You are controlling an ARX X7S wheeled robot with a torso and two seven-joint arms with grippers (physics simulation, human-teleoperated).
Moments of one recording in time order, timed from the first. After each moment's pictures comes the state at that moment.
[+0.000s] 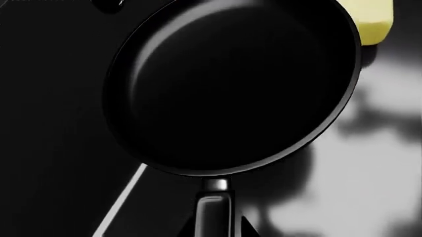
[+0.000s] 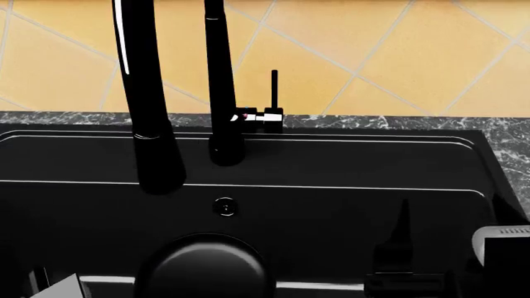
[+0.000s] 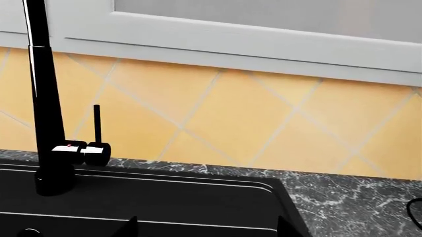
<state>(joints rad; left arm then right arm) -0.65 -0.77 0.89 -0.05 -0.36 -0.49 0.48 0.19 0.80 -0.11 -0.60 0.85 0.50 0.53</state>
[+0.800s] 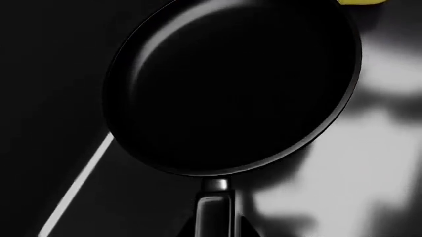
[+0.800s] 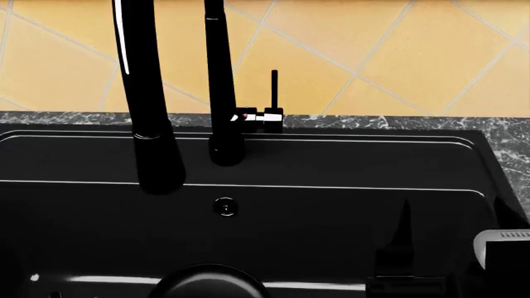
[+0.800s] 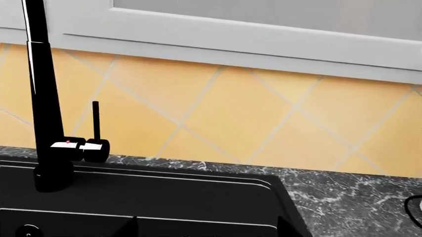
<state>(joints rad) -0.62 -0.67 0.95 -0.23 -0.31 -0.42 0.49 0.18 0.81 -0.11 -0.60 0.85 0.50 0.53</state>
